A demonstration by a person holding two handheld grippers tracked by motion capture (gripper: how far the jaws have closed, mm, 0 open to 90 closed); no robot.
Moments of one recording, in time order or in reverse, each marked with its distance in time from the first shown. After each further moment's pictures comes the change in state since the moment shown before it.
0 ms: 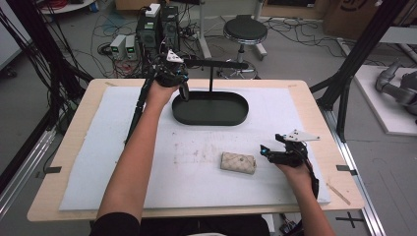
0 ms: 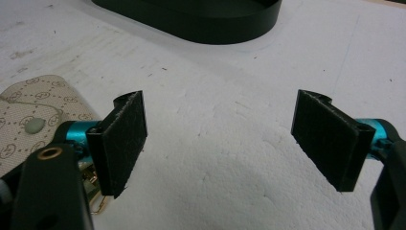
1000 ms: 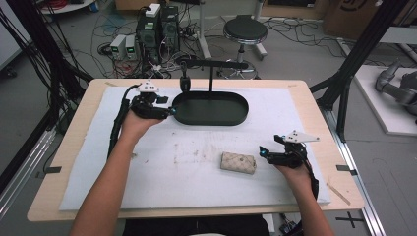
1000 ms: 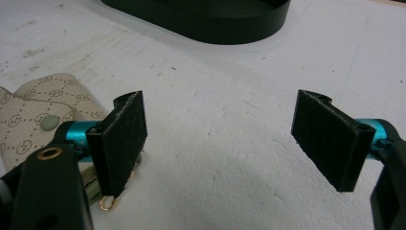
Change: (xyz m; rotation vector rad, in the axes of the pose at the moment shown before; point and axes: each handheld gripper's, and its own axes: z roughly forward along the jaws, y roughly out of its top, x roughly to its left) left arm -0.018 -0.092 -0.067 -0.040 -0.198 -0.097; right arm 0.004 0.000 -0.001 -0.003 0.019 -0.008
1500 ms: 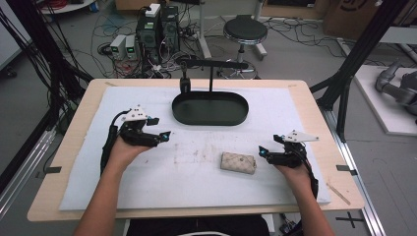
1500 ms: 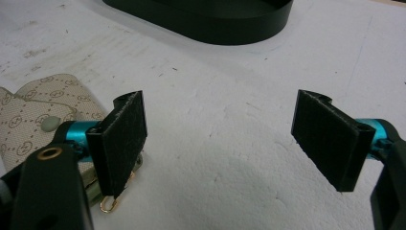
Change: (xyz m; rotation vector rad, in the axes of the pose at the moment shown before) left arm -0.029 -0.062 -0.031 -0.034 -0.041 0.001; right arm 0.000 0.001 0.001 0.000 0.006 -0.003
